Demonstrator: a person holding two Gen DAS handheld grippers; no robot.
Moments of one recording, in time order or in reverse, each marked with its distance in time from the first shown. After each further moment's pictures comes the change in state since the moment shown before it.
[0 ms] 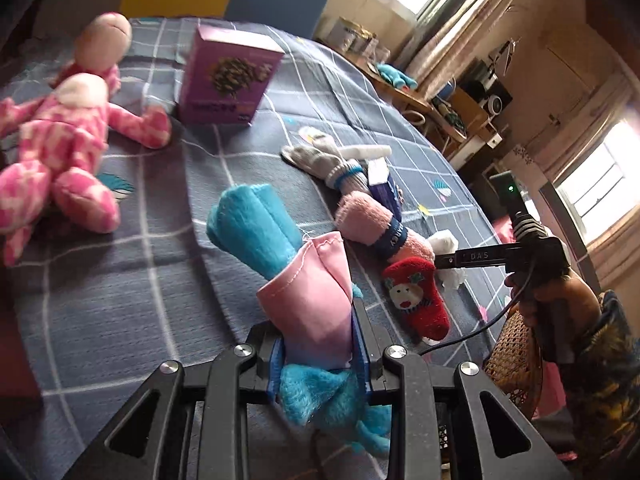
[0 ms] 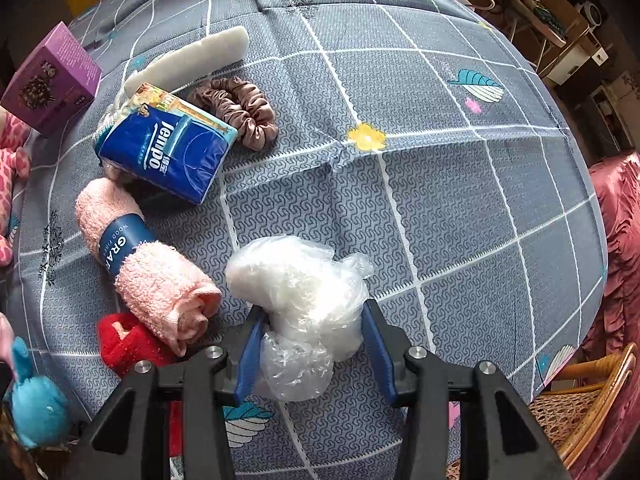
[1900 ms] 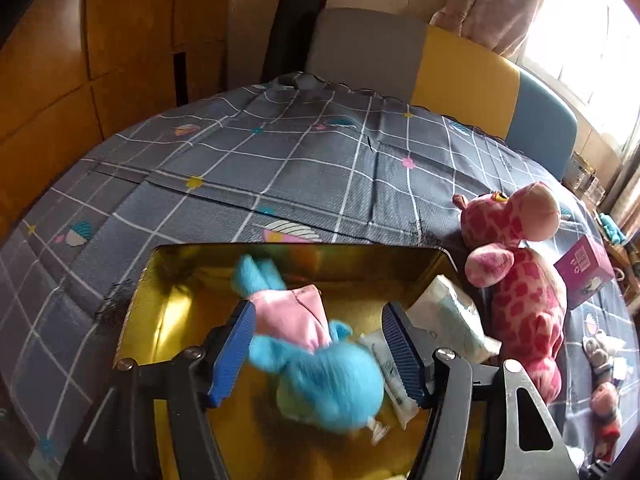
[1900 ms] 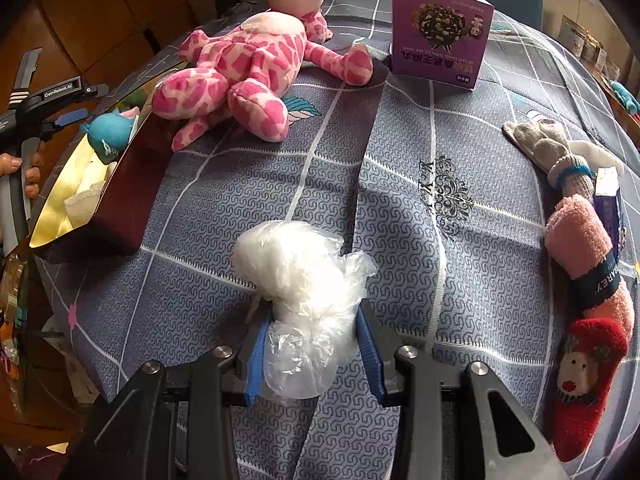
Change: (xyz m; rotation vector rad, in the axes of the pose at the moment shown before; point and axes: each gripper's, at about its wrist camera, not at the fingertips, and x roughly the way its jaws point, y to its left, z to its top) left arm -0.180 0.302 0.036 -0.379 -0.343 0.681; right arm -0.019 0.255 -0.097 -0.518 -0.224 0.344
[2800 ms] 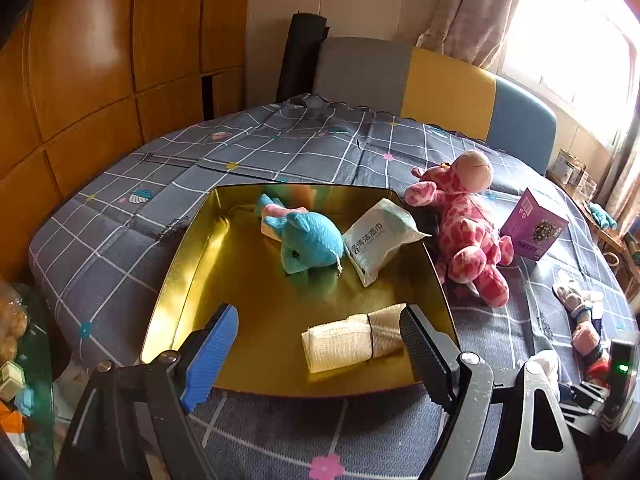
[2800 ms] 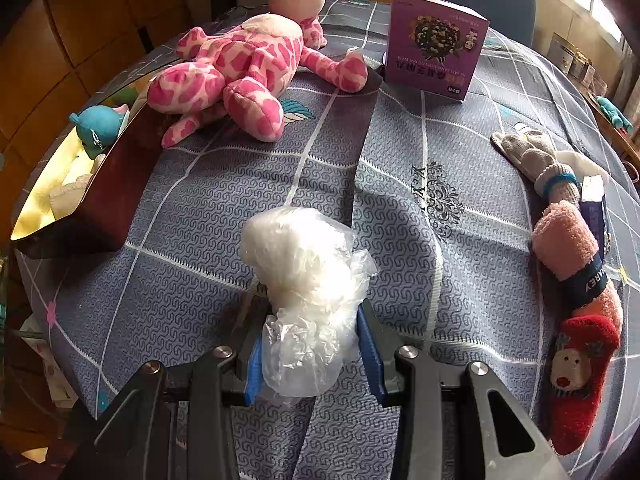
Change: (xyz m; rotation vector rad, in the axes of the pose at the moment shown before) left arm -0.144 -0.030 -0.120 0.006 -0.095 0.066; right arm 0.001 0.010 -0.006 -0.023 -0.042 -0.089
